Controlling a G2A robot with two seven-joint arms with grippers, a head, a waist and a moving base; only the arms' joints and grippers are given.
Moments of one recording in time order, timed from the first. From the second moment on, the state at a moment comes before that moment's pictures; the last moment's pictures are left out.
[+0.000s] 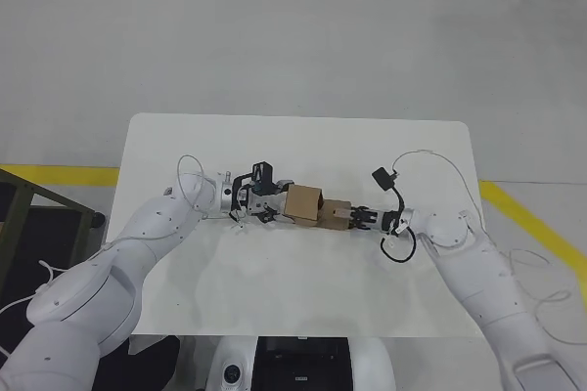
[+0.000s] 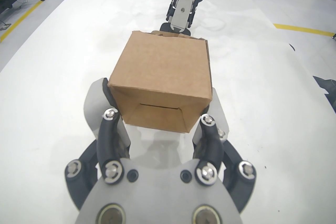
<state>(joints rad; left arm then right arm) 0.60 -1.19 -0.47 -0.62 1.68 -0.91 0.91 -1.00 -1.18 1.03 -1.12 -0.02 -0.26 0.92</state>
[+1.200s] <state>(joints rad) 0.61 -1.18 -0.48 -0.63 1.68 -0.91 0.91 -0.92 -1.22 0.96 -1.05 0.14 -0.34 0.96</state>
